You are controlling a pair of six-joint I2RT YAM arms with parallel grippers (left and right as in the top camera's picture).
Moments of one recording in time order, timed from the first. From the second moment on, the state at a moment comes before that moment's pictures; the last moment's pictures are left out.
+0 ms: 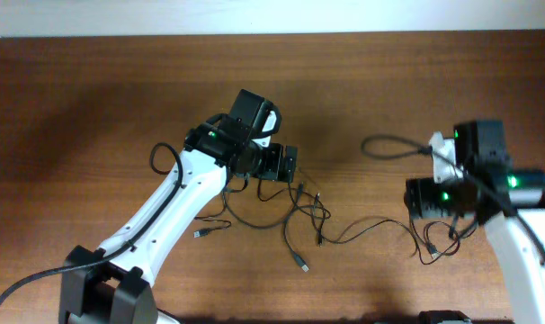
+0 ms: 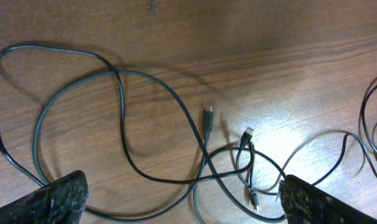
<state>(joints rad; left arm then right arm) -0.47 1.63 1.32 -0.85 0.17 -0.30 0.00 1.19 1.09 -1.17 -0.05 -0.06</state>
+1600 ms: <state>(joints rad) -0.47 1.63 1.32 -0.84 0.17 -0.30 -0.08 1.77 1.57 -1.45 -0.22 -0.12</state>
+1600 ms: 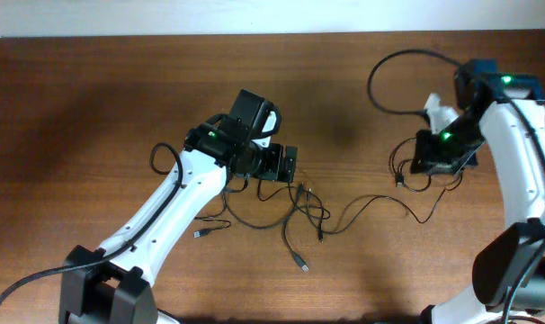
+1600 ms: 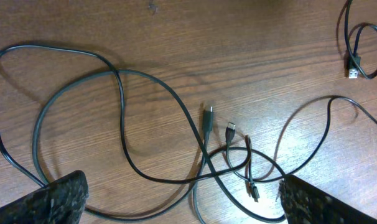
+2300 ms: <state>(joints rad) -0.47 1.63 1.32 -0.84 0.17 -0.30 0.05 1.78 1.19 -1.13 -0.44 0.31</state>
